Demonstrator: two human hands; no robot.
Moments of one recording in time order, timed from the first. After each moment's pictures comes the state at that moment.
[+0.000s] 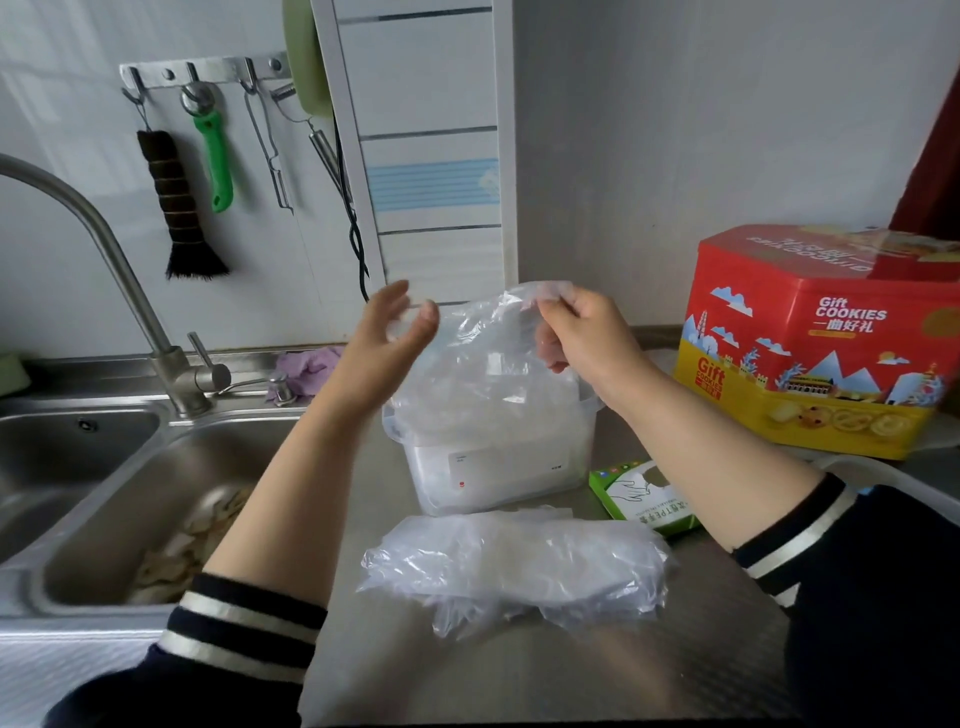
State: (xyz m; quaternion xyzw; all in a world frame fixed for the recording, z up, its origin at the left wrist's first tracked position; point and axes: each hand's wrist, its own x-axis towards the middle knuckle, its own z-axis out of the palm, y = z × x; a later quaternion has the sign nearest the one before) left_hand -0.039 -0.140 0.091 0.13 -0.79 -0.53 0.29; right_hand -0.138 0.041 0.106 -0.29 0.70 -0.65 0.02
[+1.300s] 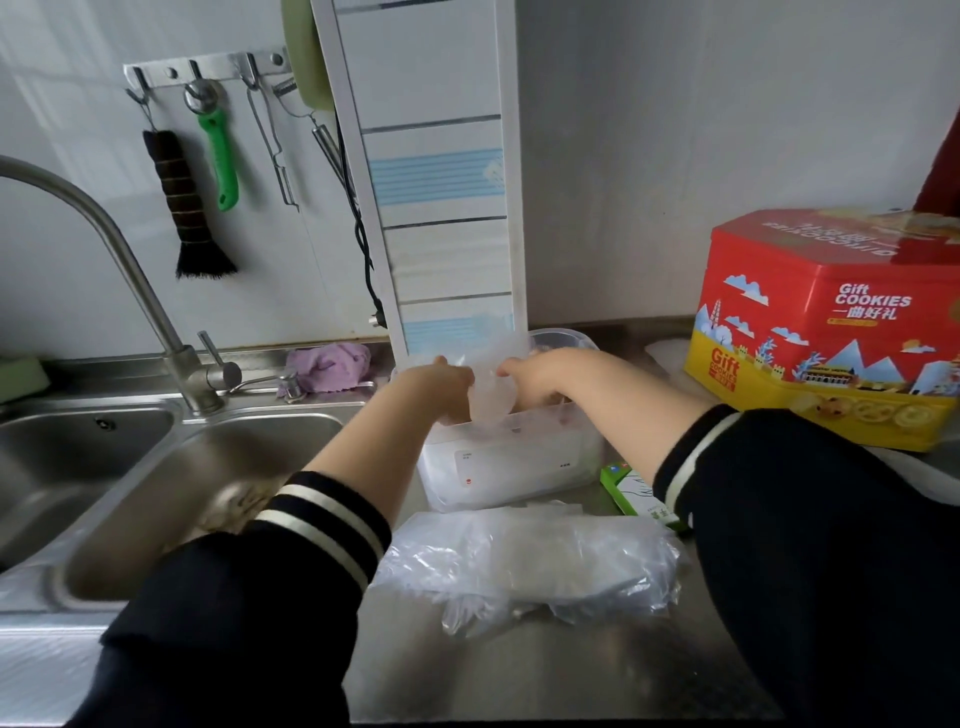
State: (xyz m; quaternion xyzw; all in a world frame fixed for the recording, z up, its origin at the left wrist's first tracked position) left_hand -0.094 -0.127 0.074 0.19 -0.97 0.04 -0.14; right_hand -0.175 -0.009 0.077 -0.36 0.92 0.00 0.17
